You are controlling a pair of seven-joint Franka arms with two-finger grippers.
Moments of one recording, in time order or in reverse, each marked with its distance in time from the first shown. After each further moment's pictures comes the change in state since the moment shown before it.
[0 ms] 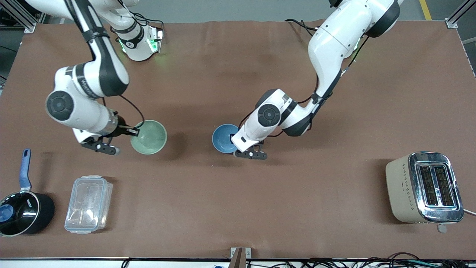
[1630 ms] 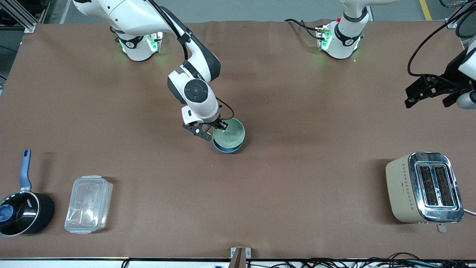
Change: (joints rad) left arm 0.400 -0.715 0.232 0.129 0.007 -0.883 0.491; right arm 0.403 0.299 0.072 0.151 -0.061 0.245 0.704
